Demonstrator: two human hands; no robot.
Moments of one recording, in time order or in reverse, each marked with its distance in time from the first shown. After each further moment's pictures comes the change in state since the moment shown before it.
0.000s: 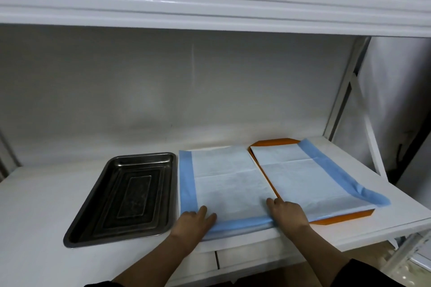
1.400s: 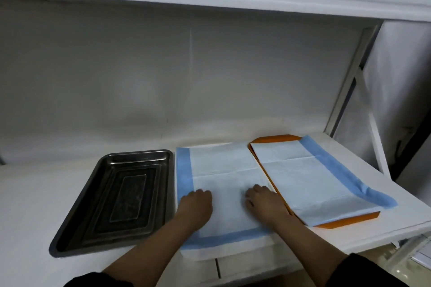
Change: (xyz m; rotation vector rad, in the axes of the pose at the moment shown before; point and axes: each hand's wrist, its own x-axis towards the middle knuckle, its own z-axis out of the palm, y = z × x) left_hand 0.043 -0.007 -0.034 -0.280 -0.143 -0.330; right_hand 0.045 -0.035 -0.009 0.338 -0.019 0.017
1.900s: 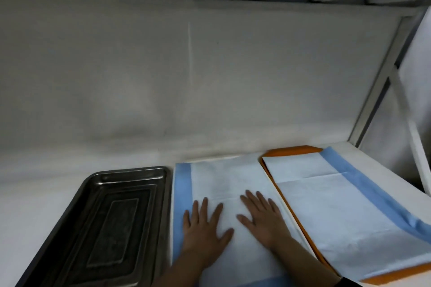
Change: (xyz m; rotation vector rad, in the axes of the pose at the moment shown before) left_hand 0.084 -0.011 0.065 -0.064 -0.024 -0.099; right_hand 0.101 0.020 0.069 0.140 -0.002 -0.025
